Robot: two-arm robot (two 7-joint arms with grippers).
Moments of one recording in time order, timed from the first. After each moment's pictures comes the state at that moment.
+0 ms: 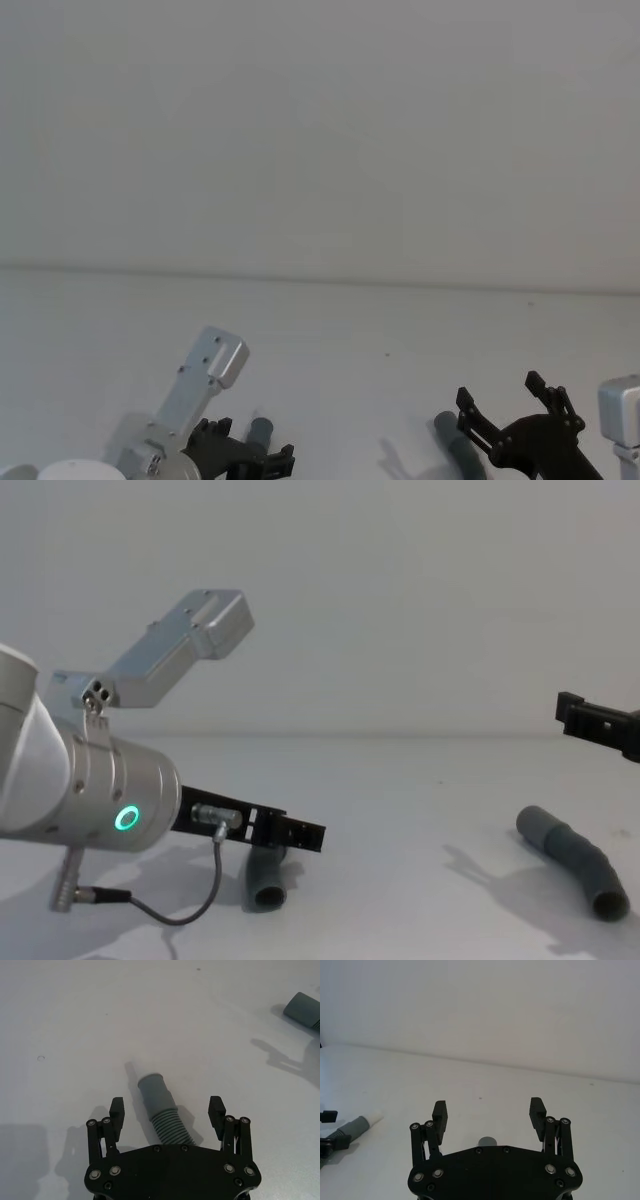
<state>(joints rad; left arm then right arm) -0.32 0.27 0.44 -1.64 -0.33 0.69 -0.09 -0.01 0.34 -0.23 -1.77 0.29 0.03 0.07</state>
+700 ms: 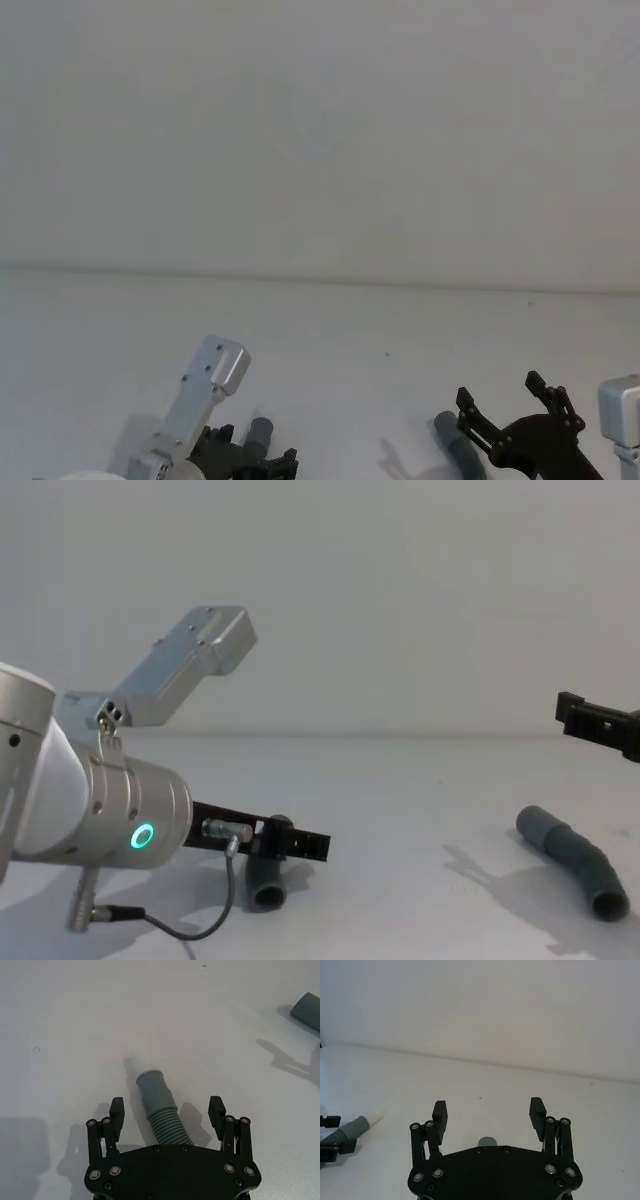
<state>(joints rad) -0.30 0.22 0.42 -1.62 -0.32 0.67 -0.07 -0.01 0.34 -0.23 -1.77 0.29 0.03 0.07</state>
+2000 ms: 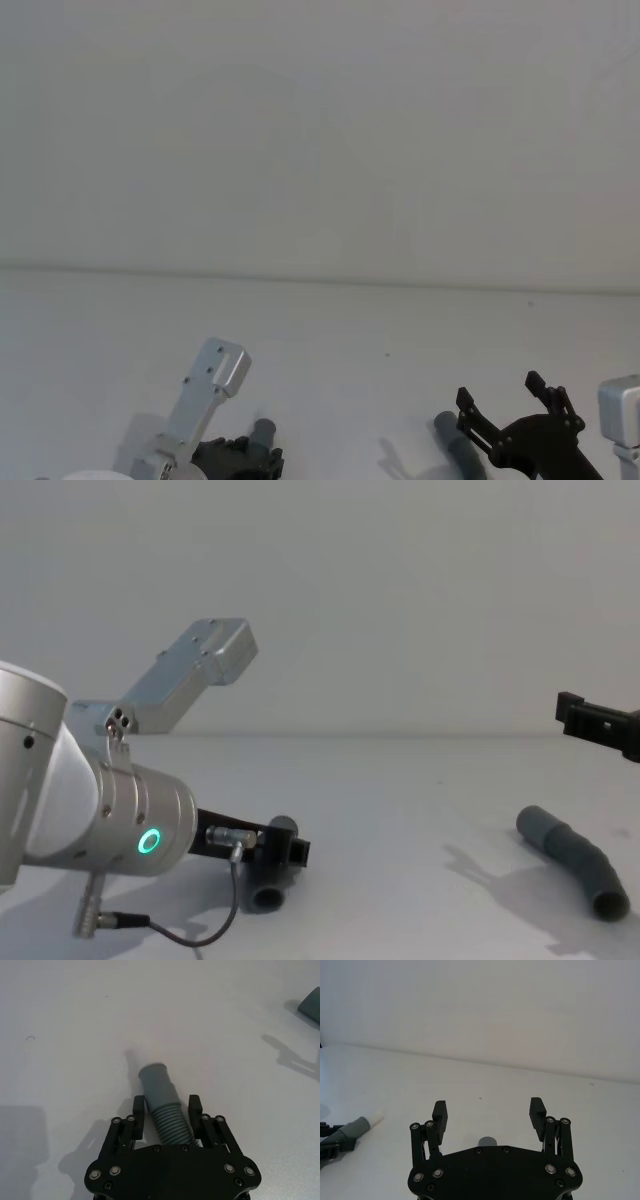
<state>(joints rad) -0.30 0.19 0.41 -1.60 -0.30 0.71 -0.07 -0.01 0.34 -0.23 -1.77 0.29 0.03 0.07</state>
